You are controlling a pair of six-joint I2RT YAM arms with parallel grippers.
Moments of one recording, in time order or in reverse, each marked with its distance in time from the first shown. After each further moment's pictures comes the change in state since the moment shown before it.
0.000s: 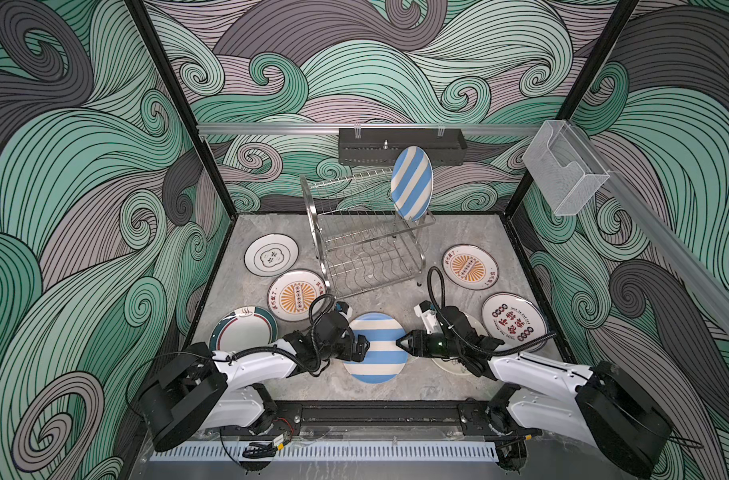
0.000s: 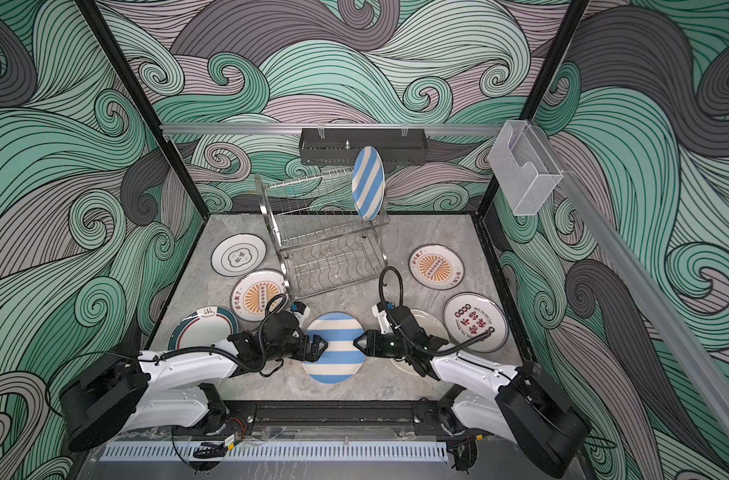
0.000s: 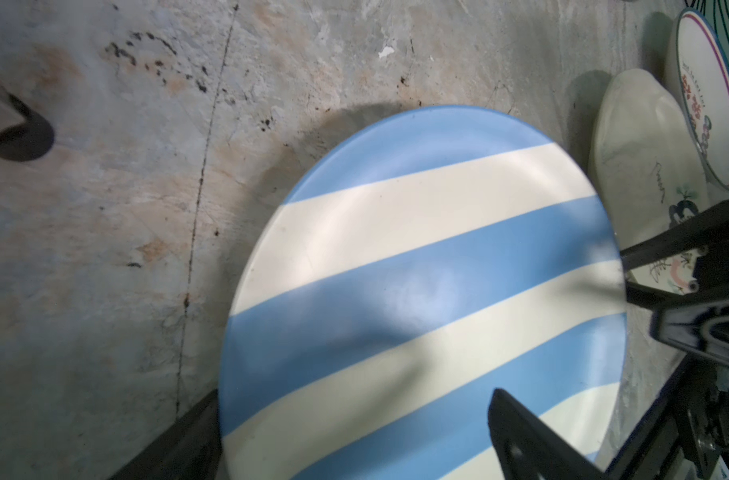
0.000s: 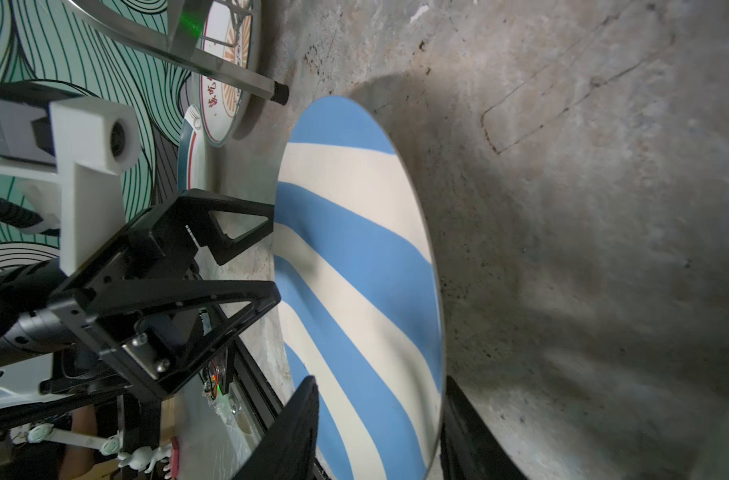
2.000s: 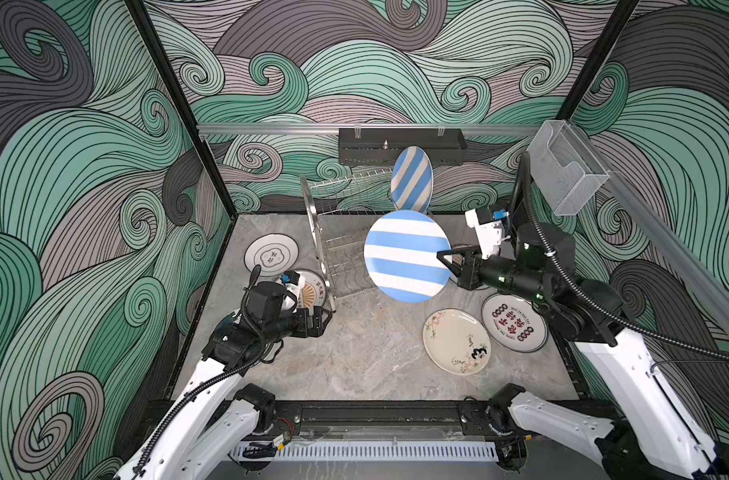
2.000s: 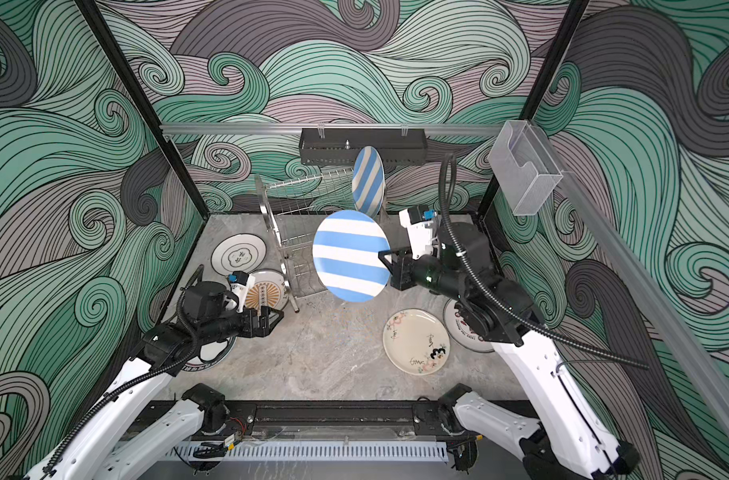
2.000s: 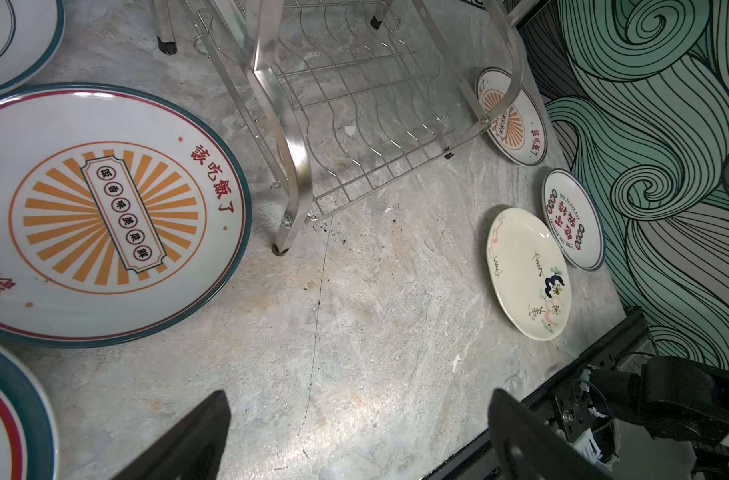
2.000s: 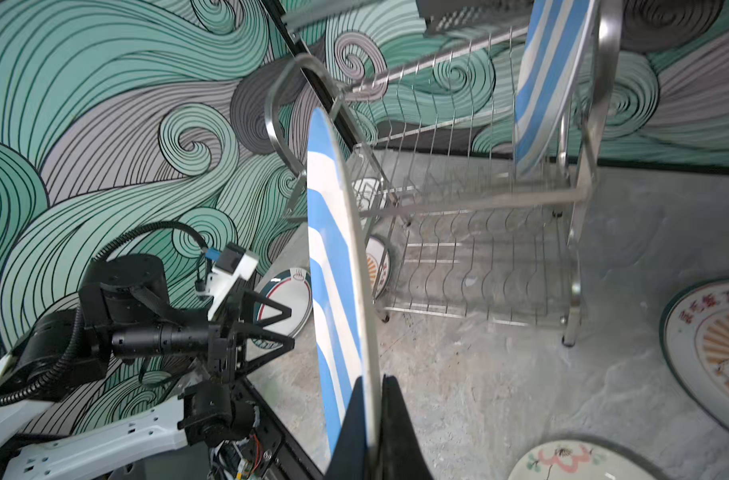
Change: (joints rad) left arm 0.468 -0.528 0.356 -0.775 0.213 0.279; right arm -0.129 -0.079 1.282 -1.012 0.229 -0.461
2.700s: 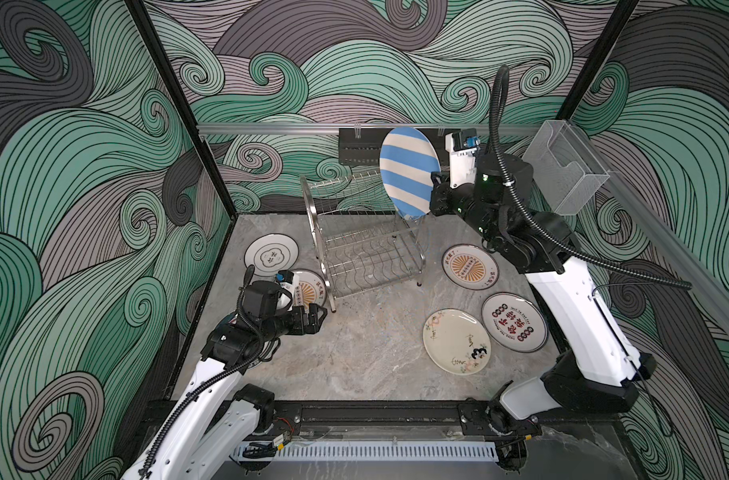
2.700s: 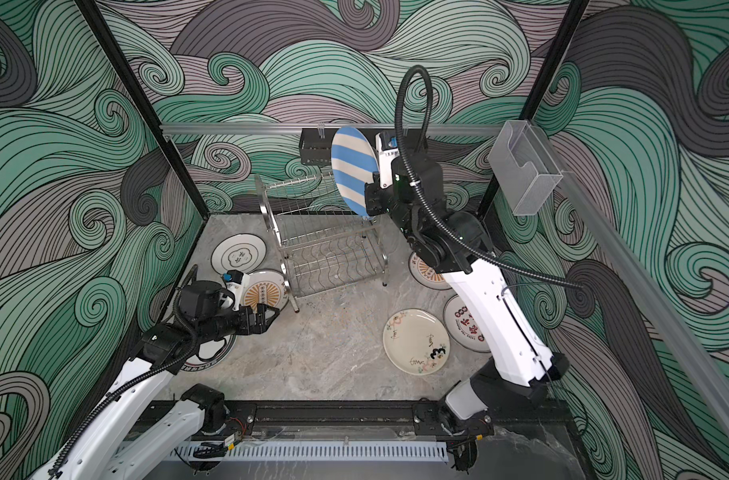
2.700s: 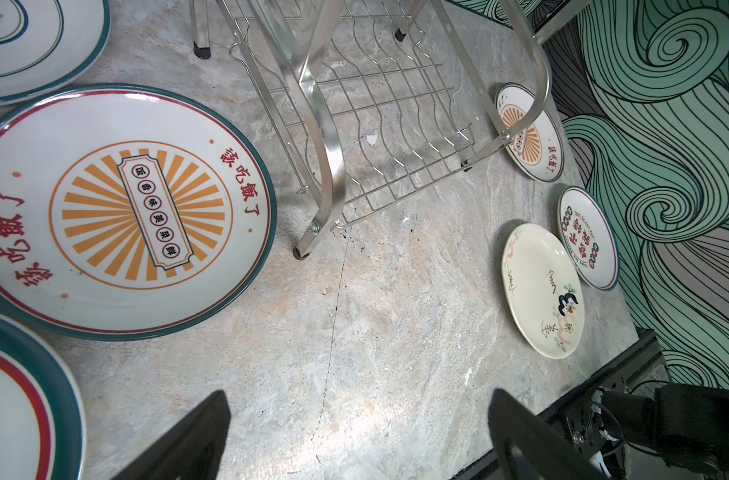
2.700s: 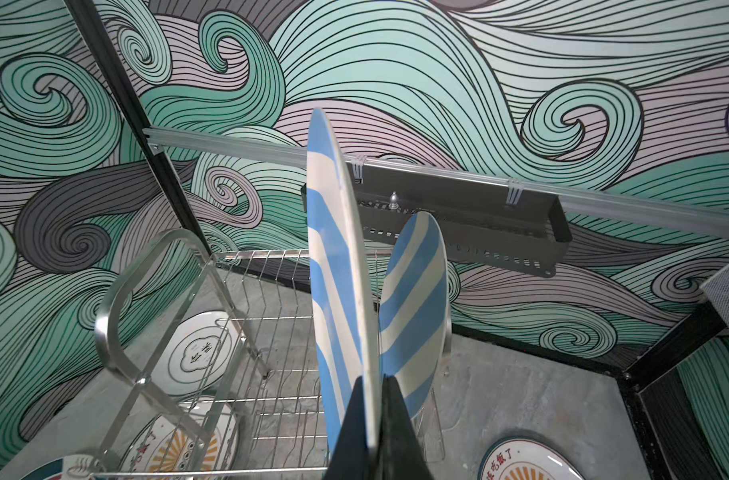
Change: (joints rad) left arm 0.072 0.000 -0.010 0.001 0.013 0.009; right arm 0.114 0.470 0.567 0.059 0.595 -0.283
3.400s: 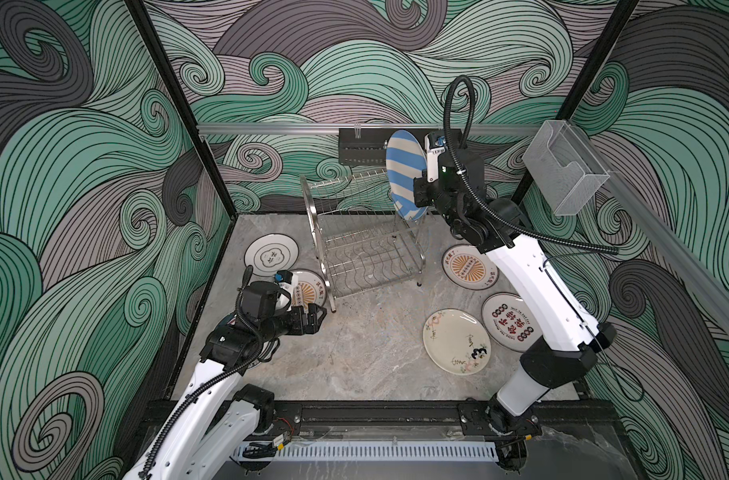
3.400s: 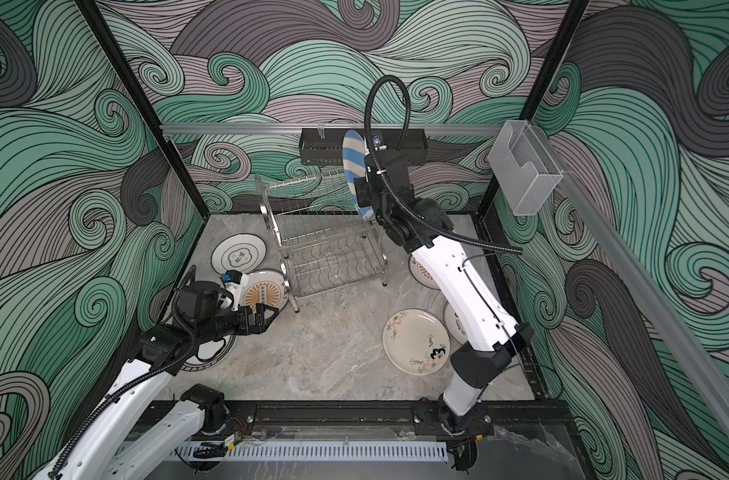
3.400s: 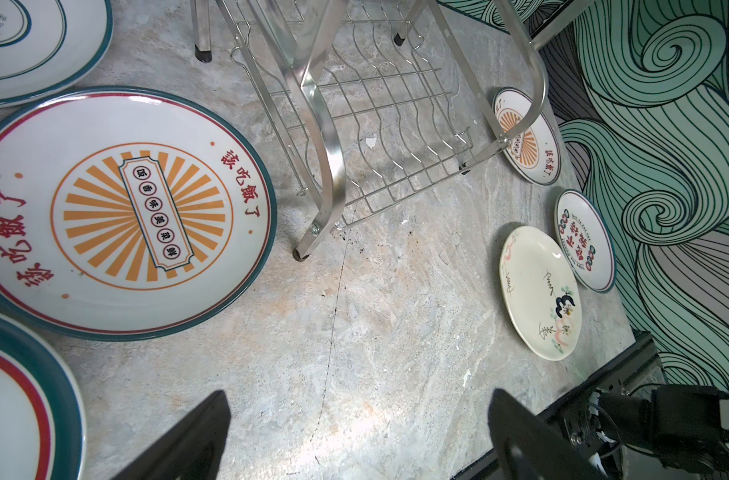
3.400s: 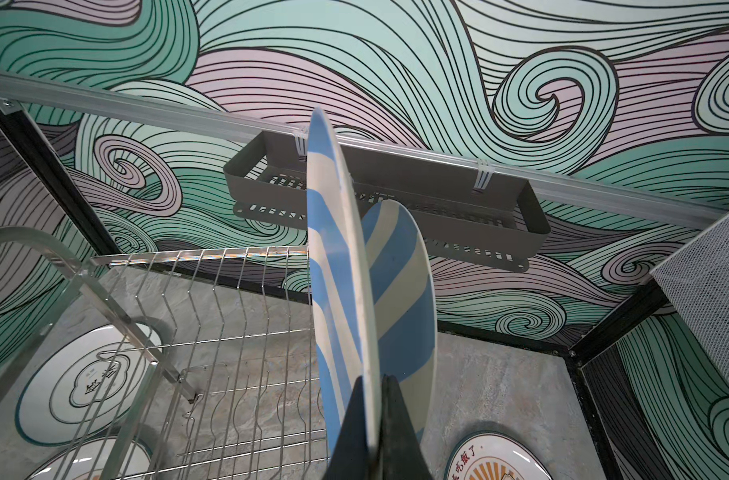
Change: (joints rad) left arm 0.006 -0.009 -0.002 0.000 0.006 0.000; right arm -0.034 0.152 0.004 0.061 0.107 -0.018
